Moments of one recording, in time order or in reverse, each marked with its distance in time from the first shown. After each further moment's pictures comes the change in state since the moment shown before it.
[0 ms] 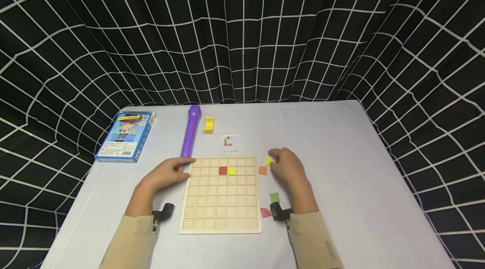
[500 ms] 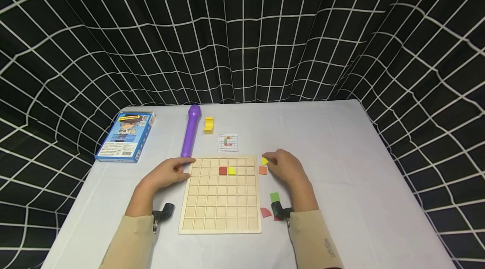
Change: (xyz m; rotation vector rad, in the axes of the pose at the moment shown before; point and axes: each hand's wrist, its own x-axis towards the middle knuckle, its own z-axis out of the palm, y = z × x) left_hand 0.001 -0.002 0.000 0.006 0.000 0.017; right_hand 0.006 0.010 0.007 -0.058 -0.066 -0.093
